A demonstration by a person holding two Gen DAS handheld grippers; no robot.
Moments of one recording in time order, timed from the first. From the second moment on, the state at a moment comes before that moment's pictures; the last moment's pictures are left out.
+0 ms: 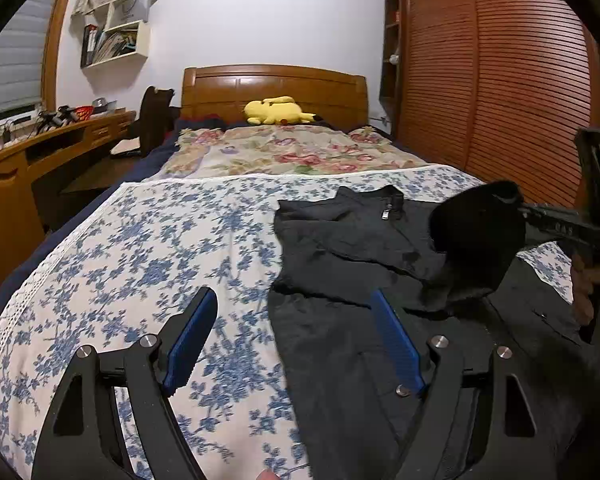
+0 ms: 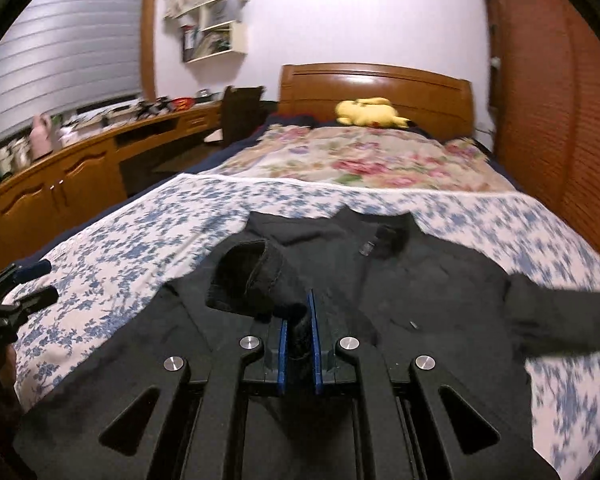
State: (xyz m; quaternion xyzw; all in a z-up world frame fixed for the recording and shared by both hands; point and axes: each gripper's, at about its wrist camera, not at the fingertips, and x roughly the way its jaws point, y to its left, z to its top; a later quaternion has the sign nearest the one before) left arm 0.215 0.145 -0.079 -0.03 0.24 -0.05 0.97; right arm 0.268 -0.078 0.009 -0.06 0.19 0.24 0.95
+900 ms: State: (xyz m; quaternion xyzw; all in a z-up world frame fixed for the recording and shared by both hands) left arm 0.230 0.073 -0.076 0.00 0.25 -0.11 0.96; right arm 0.225 -0.127 0.000 -0.12 0.30 0.22 0.92
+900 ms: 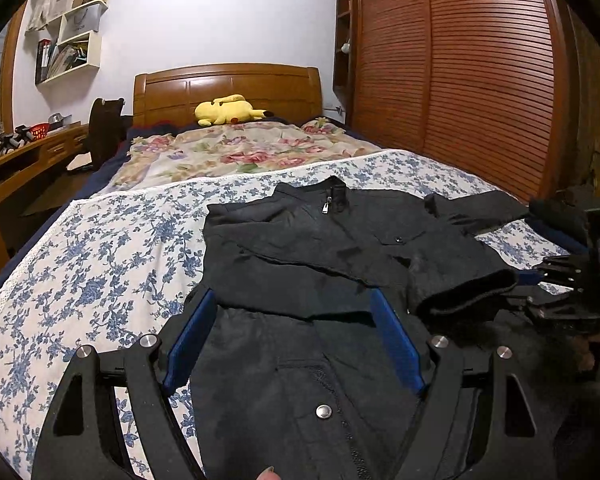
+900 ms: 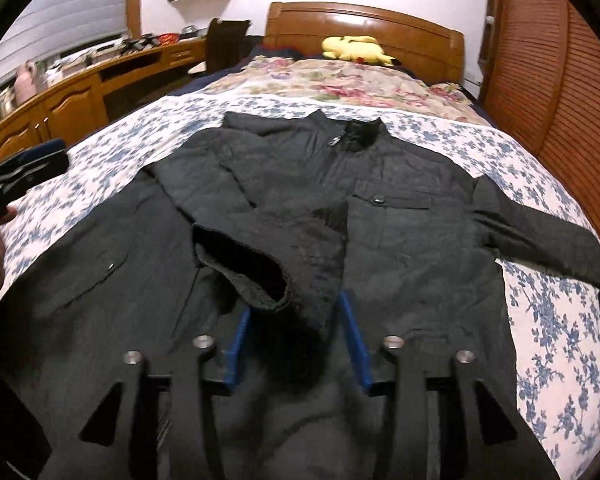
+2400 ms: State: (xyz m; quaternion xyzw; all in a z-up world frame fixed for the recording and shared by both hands) left arm 0.224 0.047 -0.065 0.01 0.24 -0.13 0.96; right arm 0.231 -0.137 0.008 -0.18 0.28 0.20 0.92
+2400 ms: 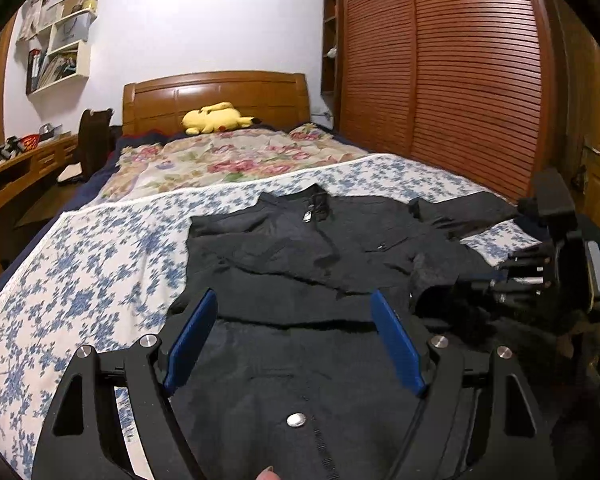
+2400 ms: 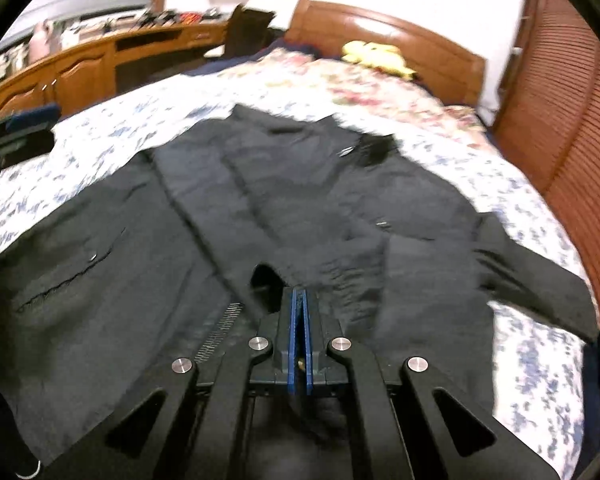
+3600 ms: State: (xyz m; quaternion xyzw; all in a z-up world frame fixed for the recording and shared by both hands) left arm 0.240 -0.049 -0.113 0.05 0.28 -0.19 0.94; right arm 0.318 -0.209 -0.014 -0.12 0.36 0.14 0.91
